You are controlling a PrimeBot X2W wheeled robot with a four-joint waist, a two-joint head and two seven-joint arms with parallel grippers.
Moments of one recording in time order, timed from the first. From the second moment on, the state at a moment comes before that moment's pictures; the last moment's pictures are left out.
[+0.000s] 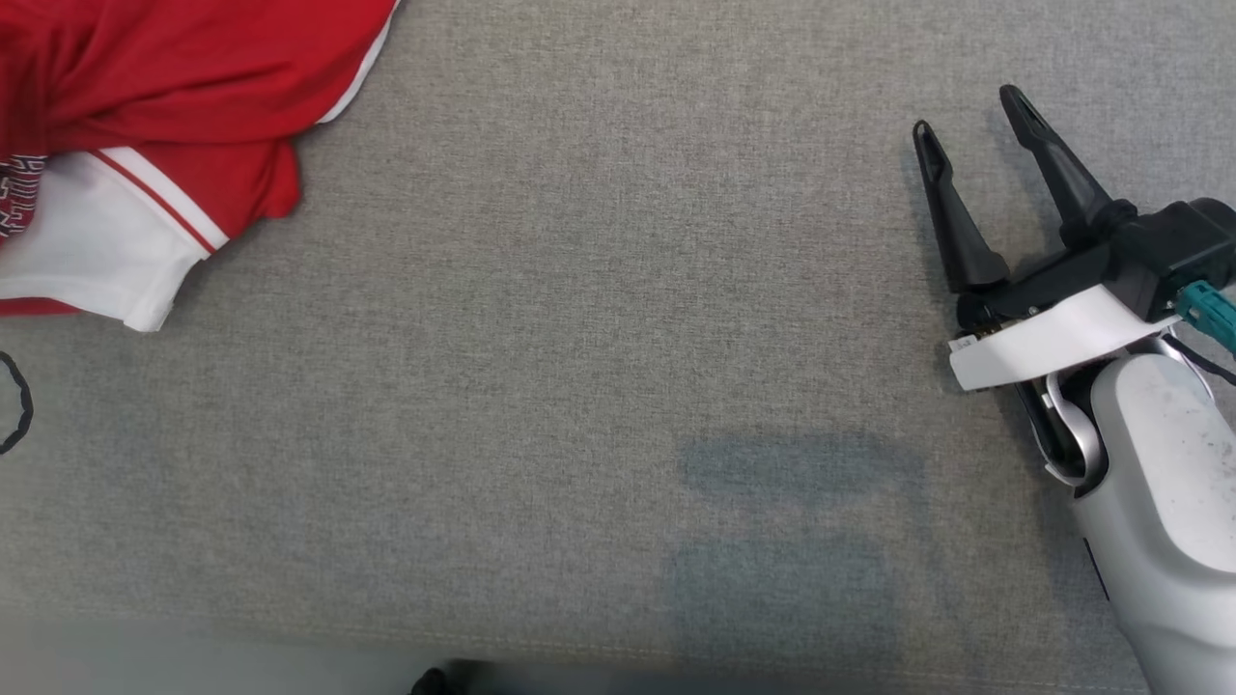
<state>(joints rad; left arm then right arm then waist) -0.84 0.36 0.14 0.35 -0.84 0.09 0.81 -0.39 -0.23 0.24 0.11 0.15 0.11 -0.25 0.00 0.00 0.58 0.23</state>
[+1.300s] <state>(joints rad) -0.97 0.35 -0.01 0.40 -0.74 0.01 0.81 -0.42 -0.18 0.23 0.17 0.15 0.11 -0.26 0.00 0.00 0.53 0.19</state>
